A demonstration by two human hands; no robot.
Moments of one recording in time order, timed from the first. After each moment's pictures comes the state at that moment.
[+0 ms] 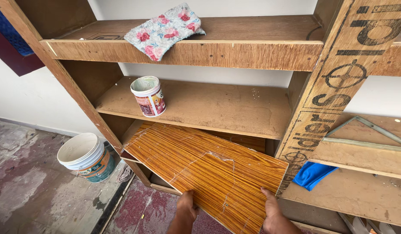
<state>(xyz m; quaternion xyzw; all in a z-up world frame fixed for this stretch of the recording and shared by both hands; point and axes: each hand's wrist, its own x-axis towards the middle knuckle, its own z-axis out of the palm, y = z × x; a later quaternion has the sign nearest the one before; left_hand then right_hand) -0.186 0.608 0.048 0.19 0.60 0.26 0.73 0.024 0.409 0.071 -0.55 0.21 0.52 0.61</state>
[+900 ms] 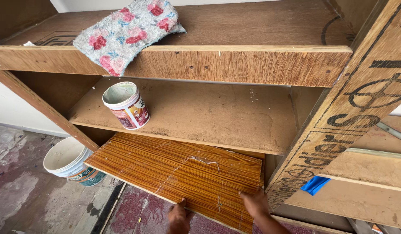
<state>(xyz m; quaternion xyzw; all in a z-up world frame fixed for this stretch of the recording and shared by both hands) -0.137 0.693 -0.052 0.12 0.64 0.33 0.68 0.119 0.525 -0.054 -0.84 -0.15 0.41 0.33</state>
